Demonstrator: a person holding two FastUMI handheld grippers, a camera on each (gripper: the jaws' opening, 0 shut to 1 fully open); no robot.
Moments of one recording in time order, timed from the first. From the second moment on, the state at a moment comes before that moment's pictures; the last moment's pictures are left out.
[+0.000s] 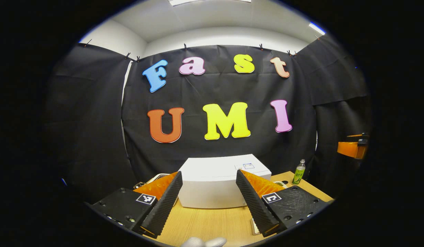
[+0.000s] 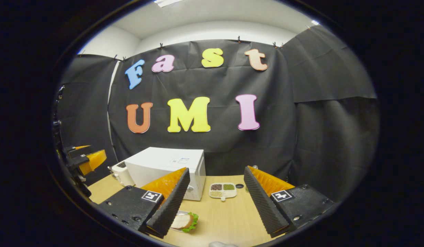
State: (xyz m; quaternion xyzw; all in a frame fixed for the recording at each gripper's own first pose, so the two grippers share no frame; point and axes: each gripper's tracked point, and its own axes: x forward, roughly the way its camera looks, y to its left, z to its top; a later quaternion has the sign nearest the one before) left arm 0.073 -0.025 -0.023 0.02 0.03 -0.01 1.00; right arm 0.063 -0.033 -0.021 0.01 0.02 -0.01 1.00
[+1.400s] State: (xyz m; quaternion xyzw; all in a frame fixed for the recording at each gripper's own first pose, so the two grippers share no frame) left arm 0.245 -0.184 -0.257 0.04 0.13 -0.07 0.99; right arm 0.077 -0.075 -0.001 -0.06 0.05 0.00 1.00
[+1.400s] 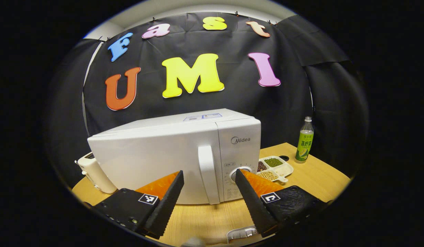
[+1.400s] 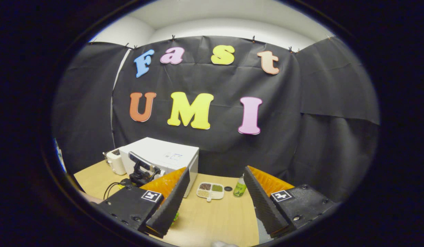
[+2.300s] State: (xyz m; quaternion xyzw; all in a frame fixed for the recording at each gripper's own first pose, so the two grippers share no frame) left arm 0.256 -0.187 -0.269 -0.04 0.16 -0.13 0.98; right arm 0.088 -0.028 -0.014 -0.08 0.08 0.08 0.99
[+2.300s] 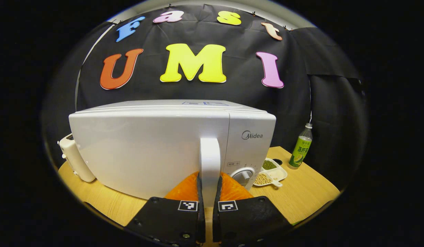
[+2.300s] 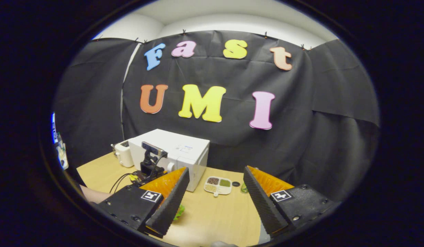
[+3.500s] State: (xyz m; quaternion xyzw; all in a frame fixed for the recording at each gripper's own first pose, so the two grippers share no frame) left arm 0.044 0.024 -0.258 -0.01 0.17 -0.04 0.99; right arm 0.075 0.068 -0.008 -0.08 0.04 0.15 0.98
